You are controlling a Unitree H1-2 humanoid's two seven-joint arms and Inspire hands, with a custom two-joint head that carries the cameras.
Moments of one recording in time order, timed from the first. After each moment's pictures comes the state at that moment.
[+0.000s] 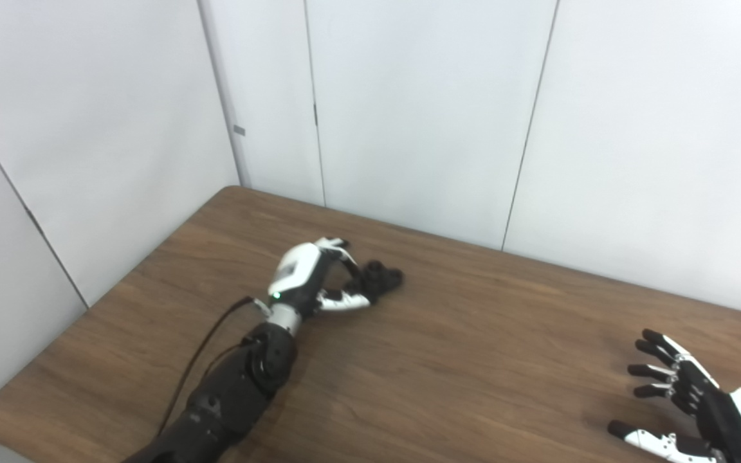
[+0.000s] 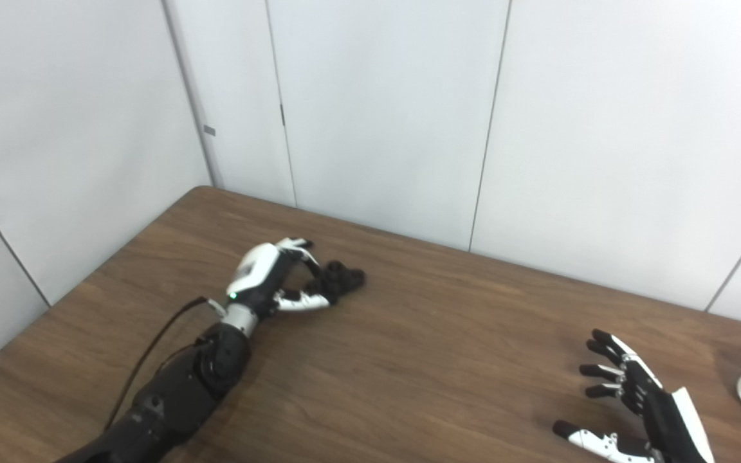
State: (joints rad) left arm -0.38 0.44 -0.22 0.51 0.44 -0.11 0.26; right arm -0.23 -0.21 0.05 0.22 -0.12 -0.28 0.16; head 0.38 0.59
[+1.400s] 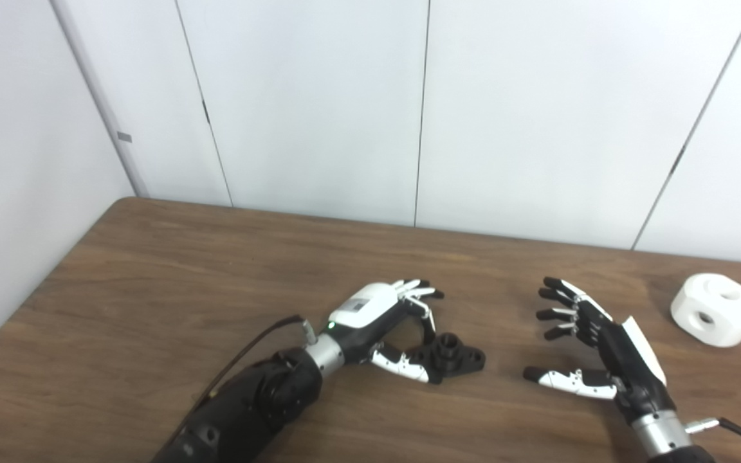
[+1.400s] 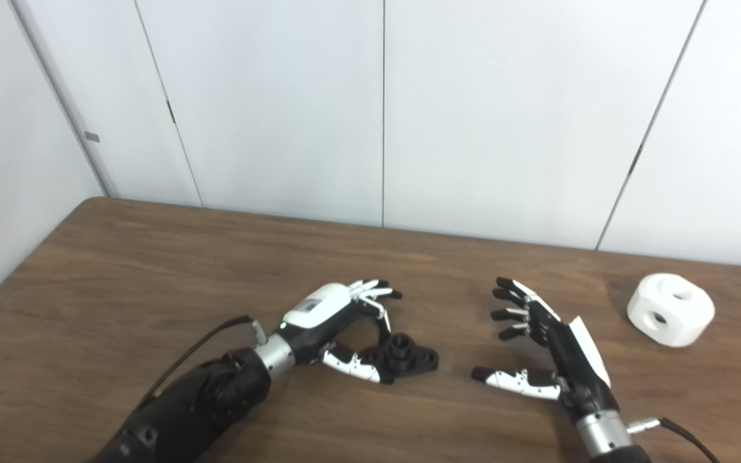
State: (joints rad) left arm -0.47 0.35 -0.56 0.39 0.54 -0.25 0.00; right arm -0.21 -0.19 0.05 0.17 -0.16 -0.31 0.13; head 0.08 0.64
